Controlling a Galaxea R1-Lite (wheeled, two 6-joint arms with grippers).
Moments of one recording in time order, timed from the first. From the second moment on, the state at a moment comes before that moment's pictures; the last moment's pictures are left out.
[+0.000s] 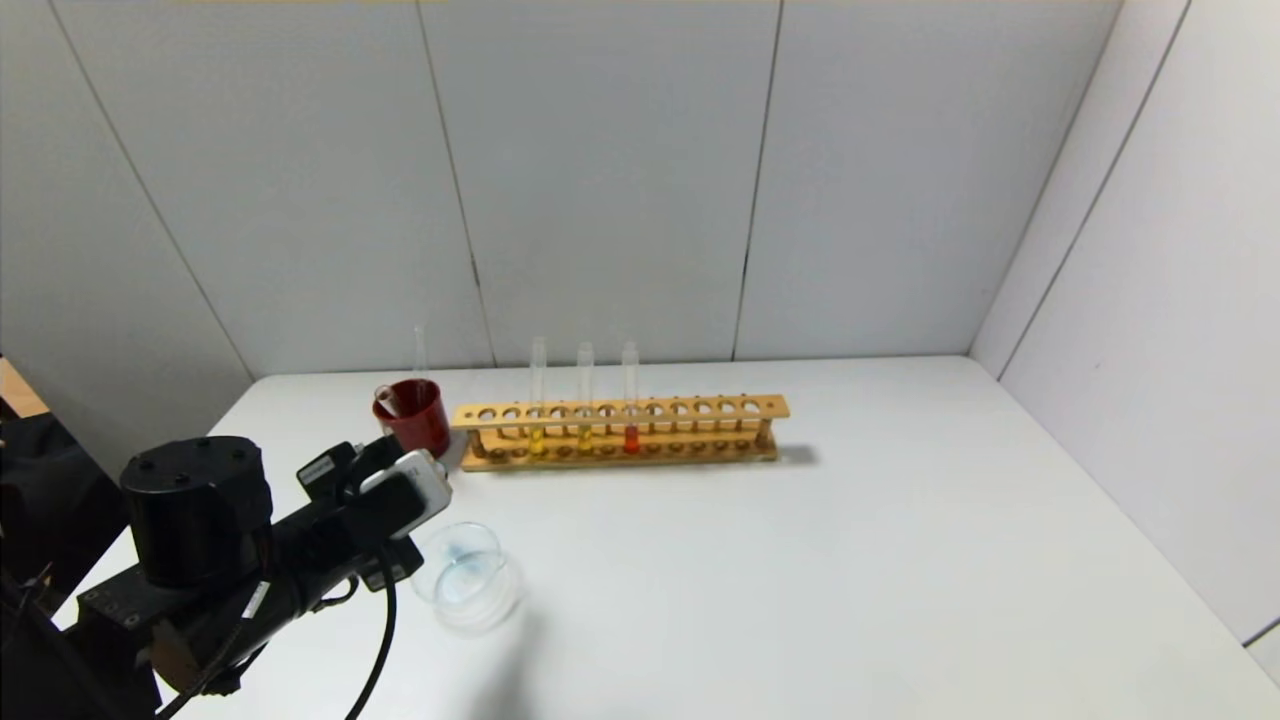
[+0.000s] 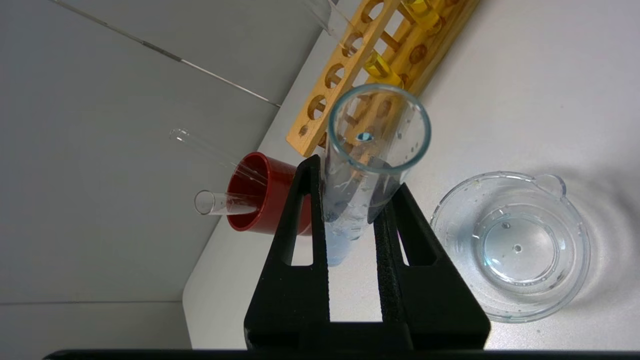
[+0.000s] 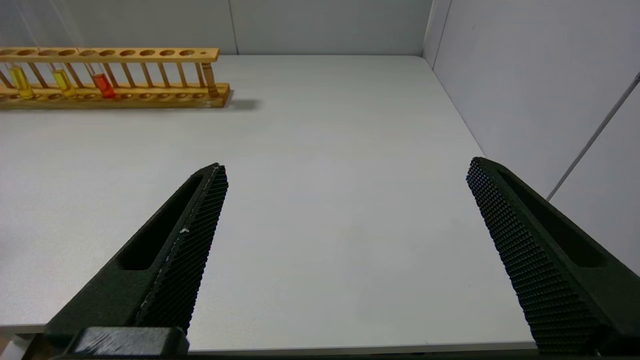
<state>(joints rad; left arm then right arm) -0.34 1.74 -0.23 -1.29 -0.03 0.88 0.00 0.00 0.00 0.00 0.00 0.00</state>
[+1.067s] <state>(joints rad) -0.29 1.76 -0.16 -1.35 -0.02 1.09 0.00 0.00 0.00 0.00 0.00 0.00</state>
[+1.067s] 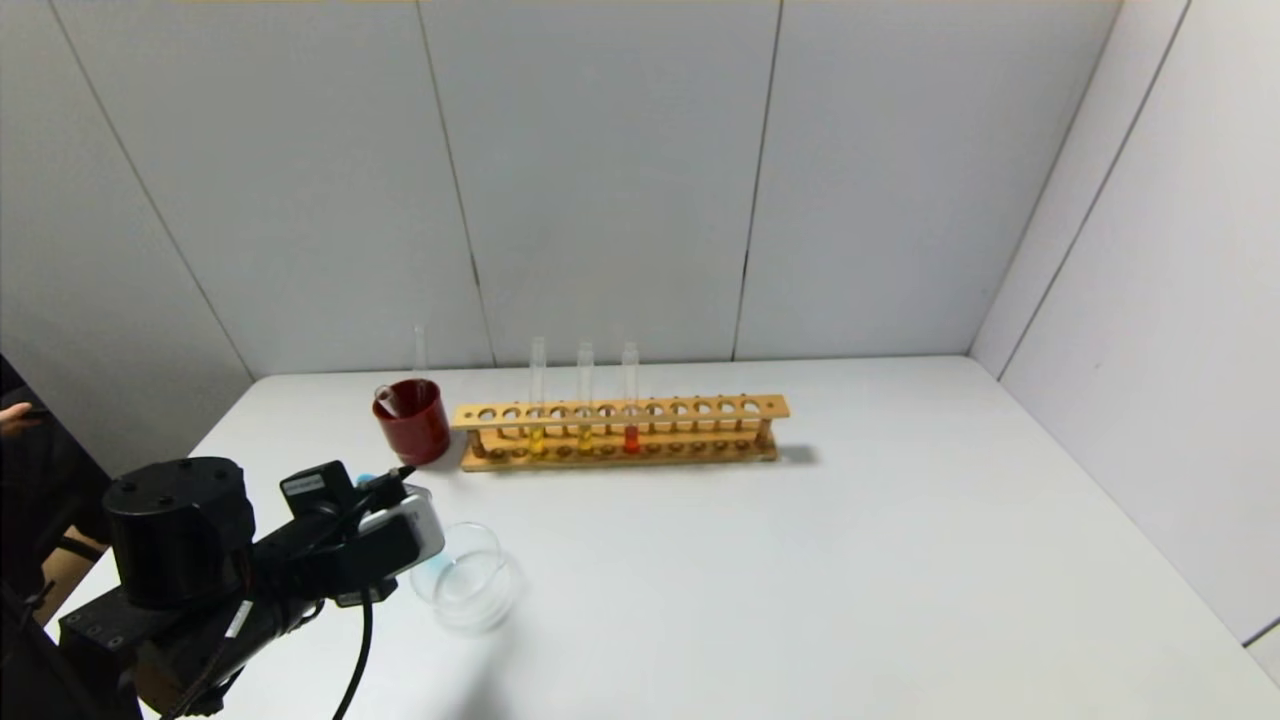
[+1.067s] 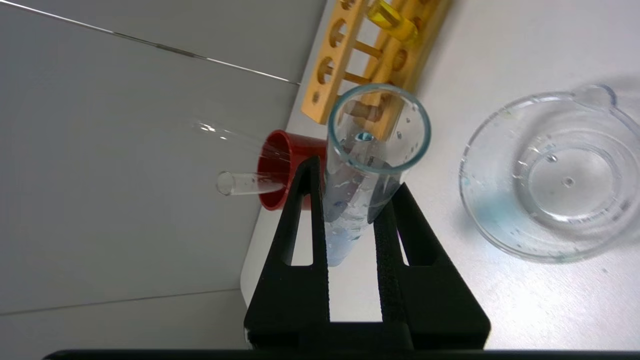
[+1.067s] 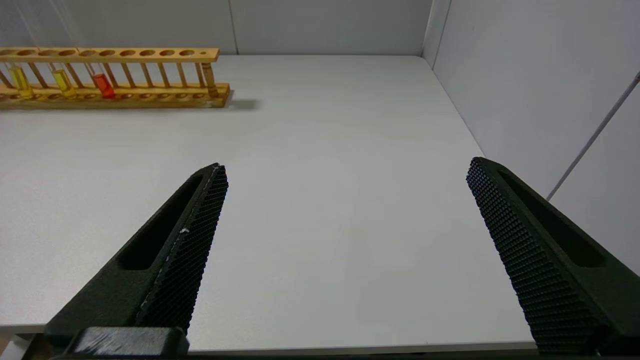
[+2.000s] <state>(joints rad) -0.22 1.80 -0.15 -1.35 -0.02 1.32 0.00 0.00 0.00 0.00 0.00 0.00</state>
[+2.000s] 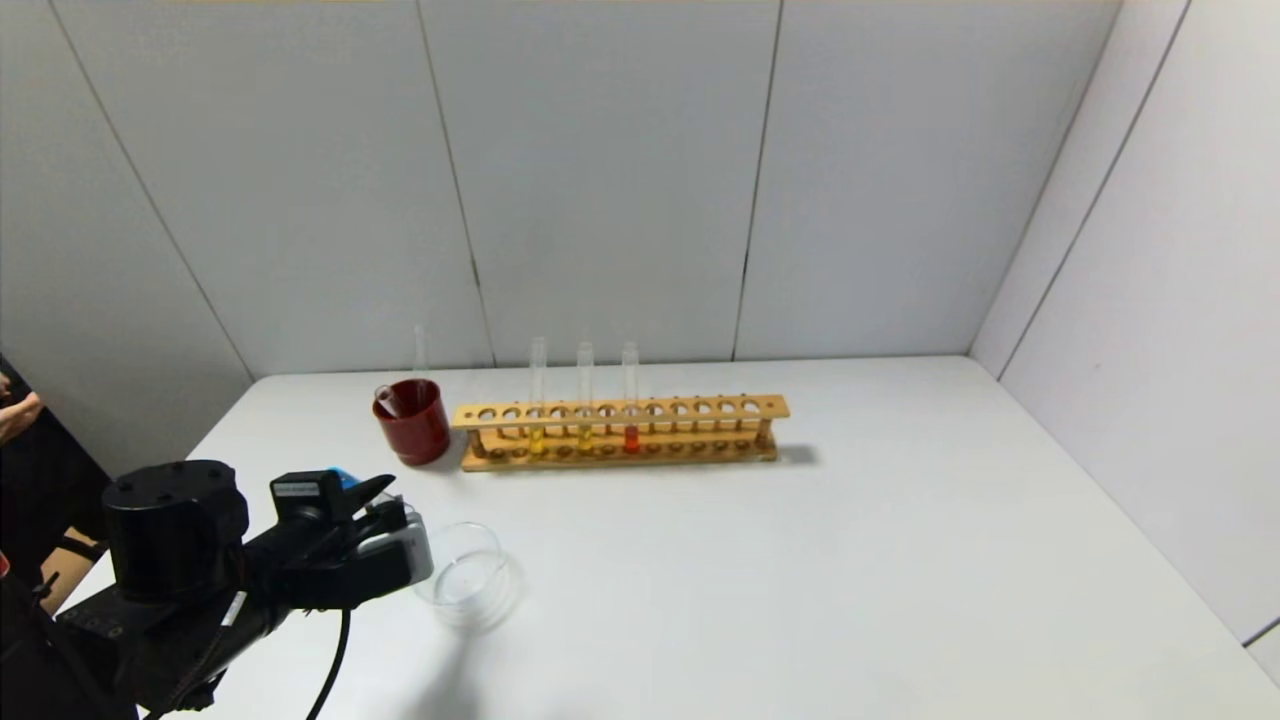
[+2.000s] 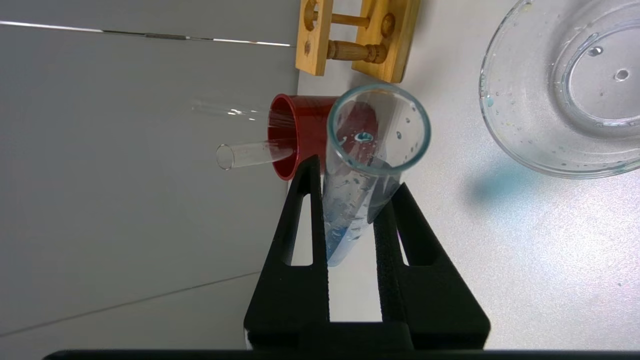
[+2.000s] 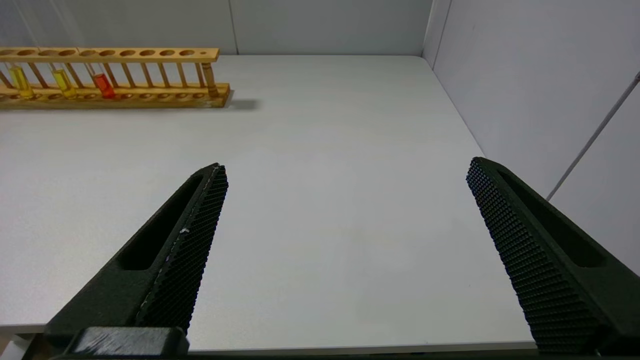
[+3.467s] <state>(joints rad) -0.17 1.88 -0.21 -1.35 -0.11 1.51 0.00 0.00 0.00 0.00 0.00 0.00</state>
